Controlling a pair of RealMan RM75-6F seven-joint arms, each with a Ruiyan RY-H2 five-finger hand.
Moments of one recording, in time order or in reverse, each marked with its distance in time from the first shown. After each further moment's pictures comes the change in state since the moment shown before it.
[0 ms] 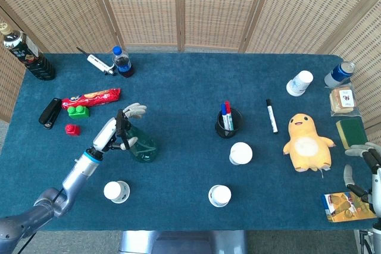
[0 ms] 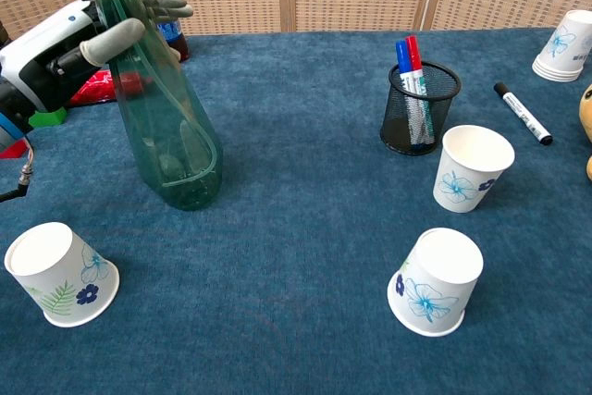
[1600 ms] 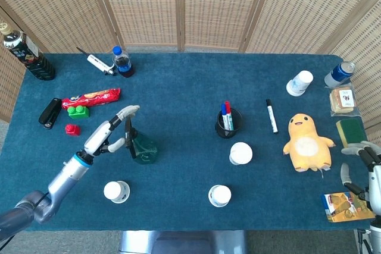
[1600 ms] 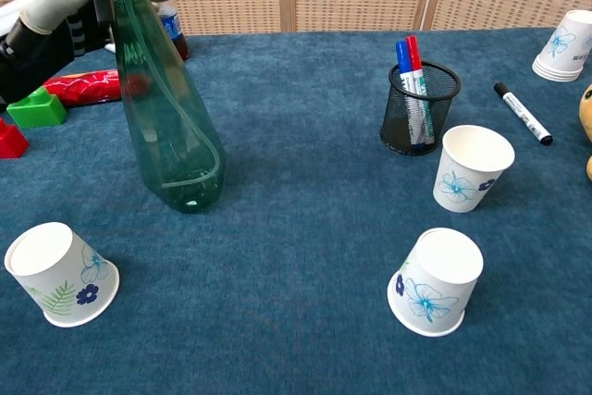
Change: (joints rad) left arm 0.023 0.201 0.032 -0.275 0.037 -0.022 0.096; right arm 0.015 0.001 0.002 0.001 0.005 -0.024 0.011
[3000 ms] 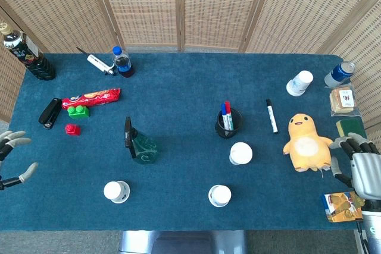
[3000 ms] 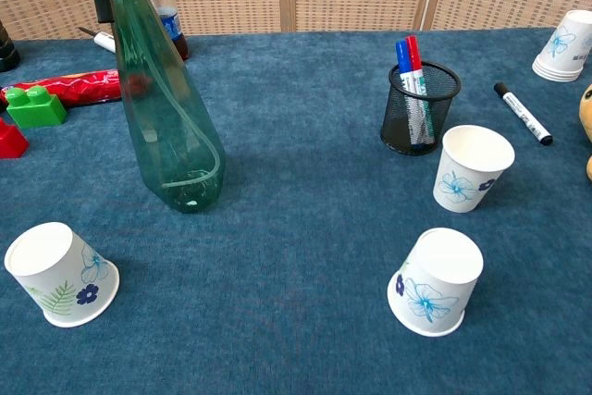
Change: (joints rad) left arm 0.450 0.697 0.080 -0.780 -0.261 0.098 0.783; right arm 0.101 -0.002 -0.008 0.098 0.038 -0.156 -0.113
